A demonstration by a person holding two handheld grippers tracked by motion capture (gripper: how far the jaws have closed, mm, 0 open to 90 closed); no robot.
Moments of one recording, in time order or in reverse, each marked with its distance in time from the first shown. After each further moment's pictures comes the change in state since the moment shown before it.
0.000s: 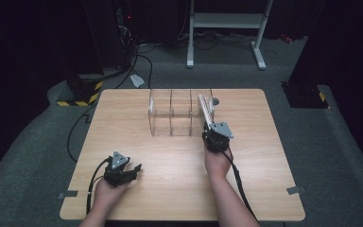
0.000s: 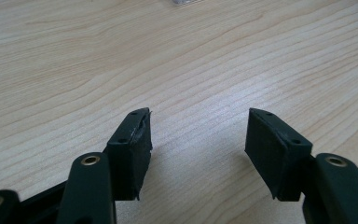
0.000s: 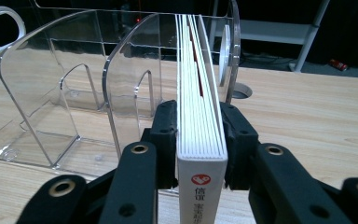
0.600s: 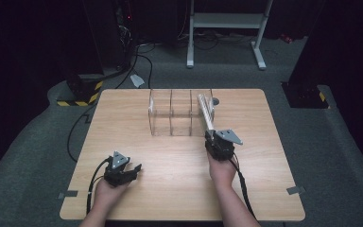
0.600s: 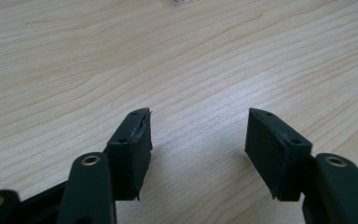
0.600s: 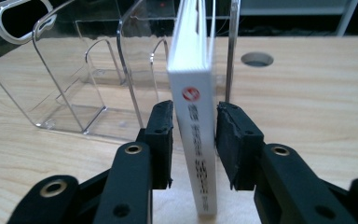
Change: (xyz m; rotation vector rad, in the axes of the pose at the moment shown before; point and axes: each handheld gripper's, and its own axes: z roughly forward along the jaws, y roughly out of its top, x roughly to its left) left arm -0.001 0.000 0.000 0.003 0.000 -0.002; right arm -0.015 -0.020 -0.017 0.069 0.118 0.082
